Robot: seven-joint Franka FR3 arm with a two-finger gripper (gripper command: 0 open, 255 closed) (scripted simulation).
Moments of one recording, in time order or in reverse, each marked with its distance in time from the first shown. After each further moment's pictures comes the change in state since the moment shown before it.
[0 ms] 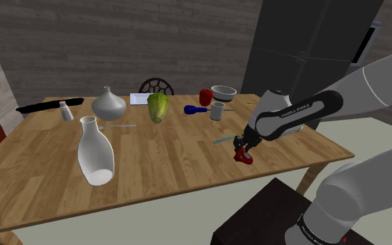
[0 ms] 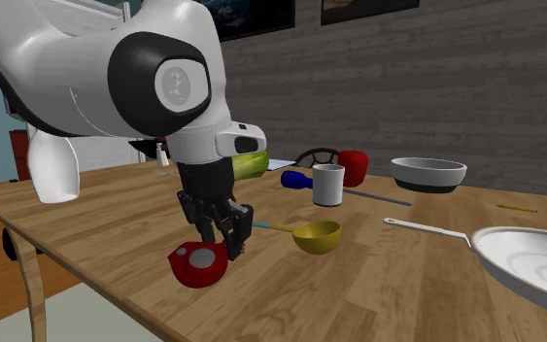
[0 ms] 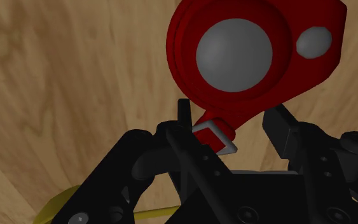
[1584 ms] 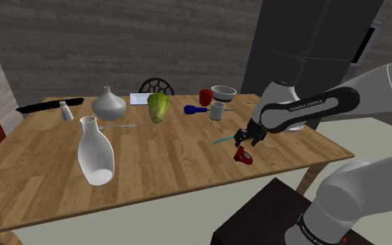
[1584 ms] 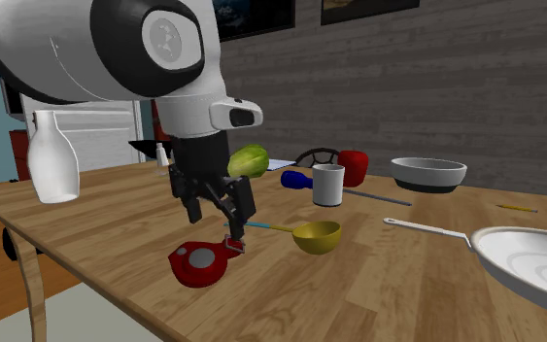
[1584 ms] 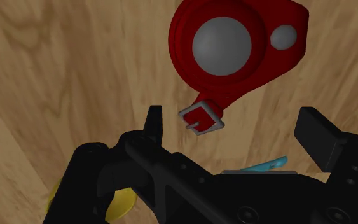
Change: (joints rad) arm 0.001 -0.116 0.001 0.019 -0.004 -0.142 -0.001
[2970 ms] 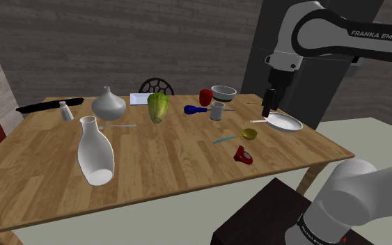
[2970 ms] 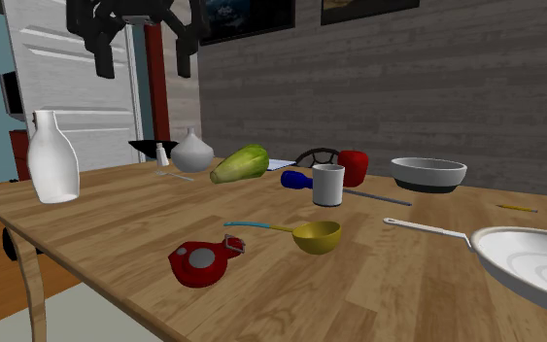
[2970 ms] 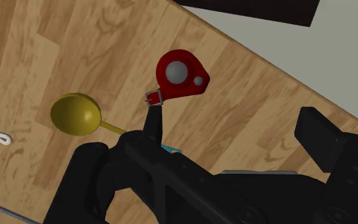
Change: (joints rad) arm 0.165 -0.189 -0.035 0.535 -0.059 -0.975 -0.380
